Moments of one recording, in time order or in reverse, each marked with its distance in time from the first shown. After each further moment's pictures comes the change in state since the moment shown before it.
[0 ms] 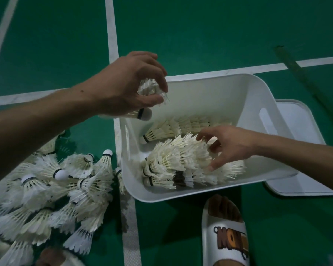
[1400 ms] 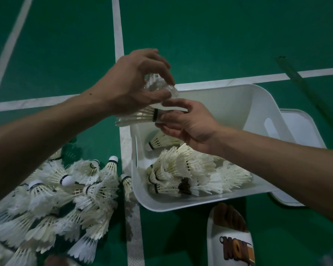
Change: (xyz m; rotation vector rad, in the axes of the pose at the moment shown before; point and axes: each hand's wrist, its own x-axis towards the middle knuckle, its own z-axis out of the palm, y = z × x) left_hand 0.001 -0.003 -0.011 -0.174 0.128 -0.097; right_hand 0.041 -0.102 -0.011 1.619 0.243 -0.106
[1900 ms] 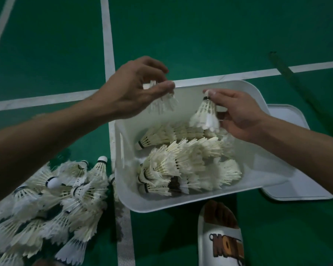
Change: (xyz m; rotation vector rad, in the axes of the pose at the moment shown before) left_hand 0.011 0.015 0.026 -0.104 -0.042 -0.081; right_hand -0.014 -0.038 -0.096 -0.182 0.290 -0.128
